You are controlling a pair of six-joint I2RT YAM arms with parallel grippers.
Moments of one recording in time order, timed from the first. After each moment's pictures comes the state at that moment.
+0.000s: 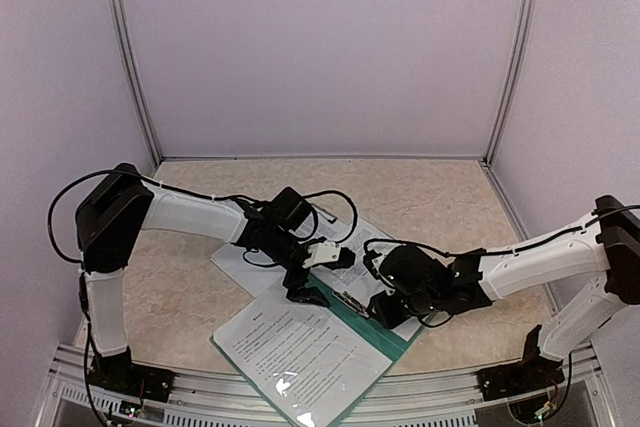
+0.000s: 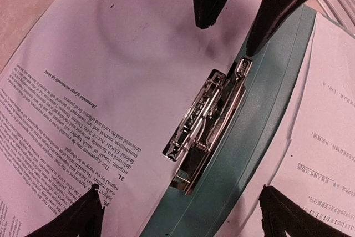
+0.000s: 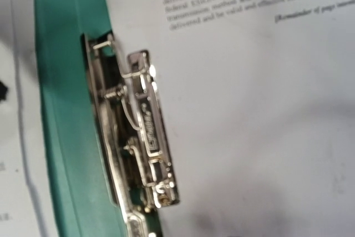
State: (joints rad) left arm -0.85 2.02 1.27 -0.28 0.55 0.83; right arm 1.10 1.50 0.70 -0.16 0.16 0.50
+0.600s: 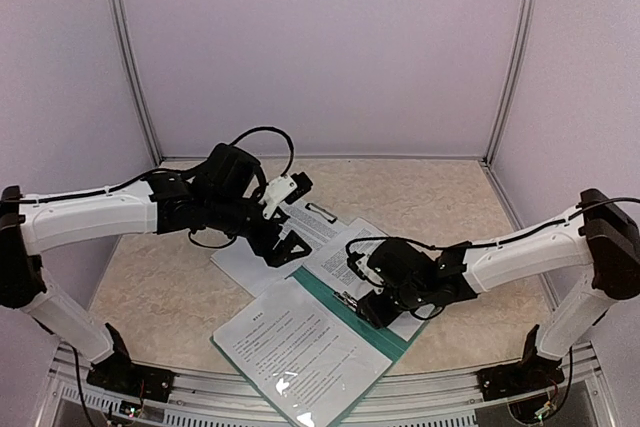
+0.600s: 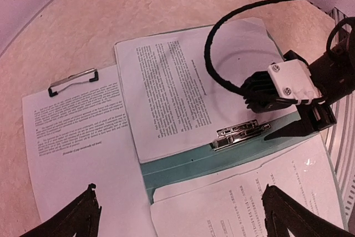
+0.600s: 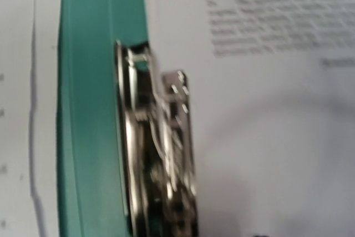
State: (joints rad) left arm -0.86 1.52 1.15 -0.37 0.19 0.15; right arm 1.08 1.57 0.77 -0.20 0.11 0.33
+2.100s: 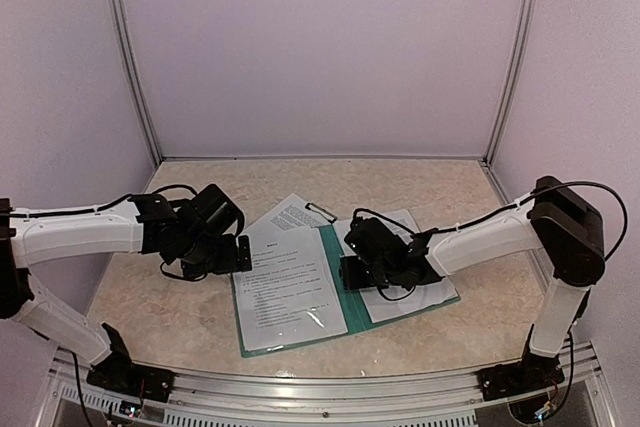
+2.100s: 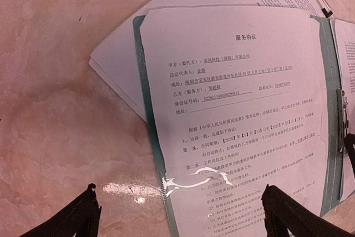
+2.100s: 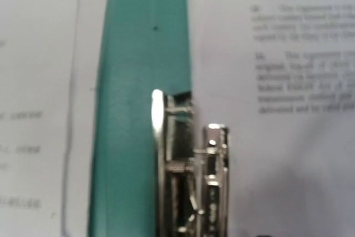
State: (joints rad) left arm -0.84 1.38 0.94 -0.71 -0.29 -0.92; right arm 1.00 1.83 0.98 -0.04 0.30 0.70
